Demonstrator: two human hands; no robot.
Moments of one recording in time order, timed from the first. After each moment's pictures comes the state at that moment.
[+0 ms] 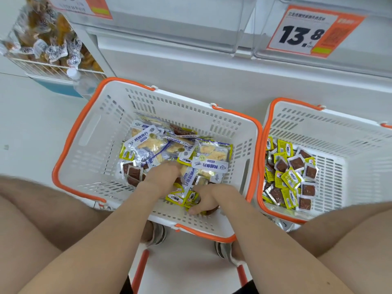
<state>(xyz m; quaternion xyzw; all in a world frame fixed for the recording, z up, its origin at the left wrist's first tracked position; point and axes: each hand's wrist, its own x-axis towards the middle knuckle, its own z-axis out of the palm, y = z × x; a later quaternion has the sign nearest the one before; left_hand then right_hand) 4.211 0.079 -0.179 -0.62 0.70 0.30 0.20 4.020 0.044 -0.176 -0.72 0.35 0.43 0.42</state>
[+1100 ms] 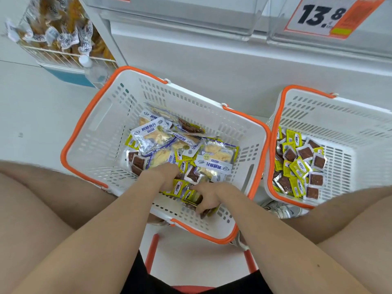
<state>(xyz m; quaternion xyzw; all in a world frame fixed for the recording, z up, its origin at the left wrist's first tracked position) 4.231 0.104 -0.180 -0.60 0.61 0.42 0.28 4.033 0.083 -0.190 -0.72 0.32 0.40 0.47</state>
